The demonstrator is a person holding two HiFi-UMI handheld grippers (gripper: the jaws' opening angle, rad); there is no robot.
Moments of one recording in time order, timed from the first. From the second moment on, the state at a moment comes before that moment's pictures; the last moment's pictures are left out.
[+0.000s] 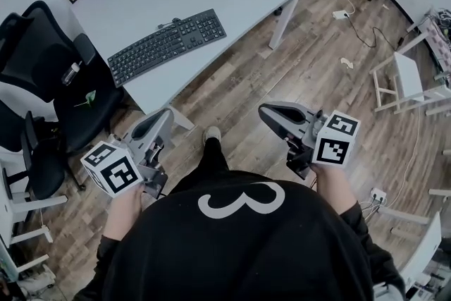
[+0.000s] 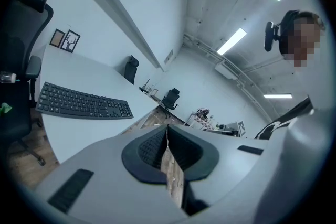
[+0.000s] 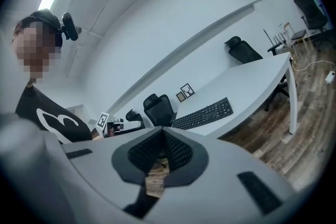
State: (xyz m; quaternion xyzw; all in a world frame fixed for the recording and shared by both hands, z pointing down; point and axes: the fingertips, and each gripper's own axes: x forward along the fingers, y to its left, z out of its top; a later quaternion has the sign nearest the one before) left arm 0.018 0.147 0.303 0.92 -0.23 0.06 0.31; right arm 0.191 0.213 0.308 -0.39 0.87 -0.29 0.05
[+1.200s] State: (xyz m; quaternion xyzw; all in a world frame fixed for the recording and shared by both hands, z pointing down) left arm -0.042 -0.085 0.340 0.89 -0.27 0.06 0.36; right arm 0.170 -0.041 0.320 -0.37 0.87 -0.33 0.00
